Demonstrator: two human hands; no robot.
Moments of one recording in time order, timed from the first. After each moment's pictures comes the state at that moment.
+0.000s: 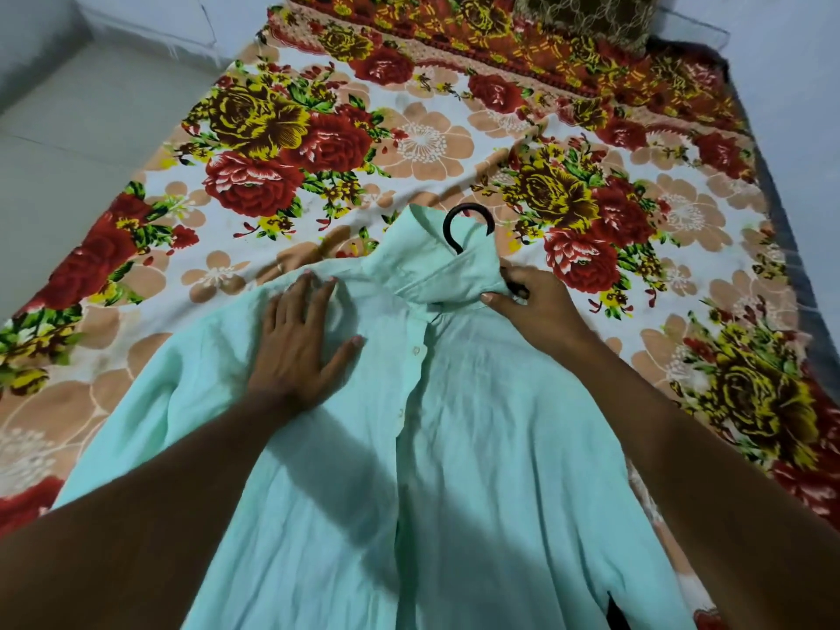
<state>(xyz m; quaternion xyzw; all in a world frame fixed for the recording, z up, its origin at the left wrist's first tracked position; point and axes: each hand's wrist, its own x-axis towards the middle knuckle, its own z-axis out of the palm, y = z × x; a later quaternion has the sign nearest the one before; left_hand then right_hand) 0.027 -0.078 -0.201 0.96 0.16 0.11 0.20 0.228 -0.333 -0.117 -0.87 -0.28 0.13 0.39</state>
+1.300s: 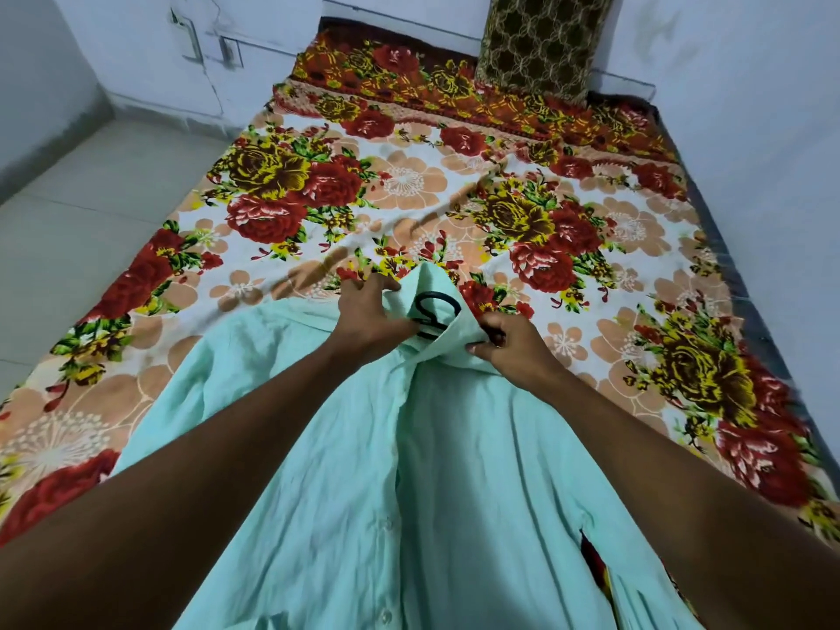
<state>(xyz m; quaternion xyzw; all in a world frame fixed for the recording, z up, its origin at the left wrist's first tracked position) 0.046 -0.156 -0.083 0.82 0.25 0.02 0.52 0.137 -0.373 -0.097 -0.87 -0.23 0.17 0.40</state>
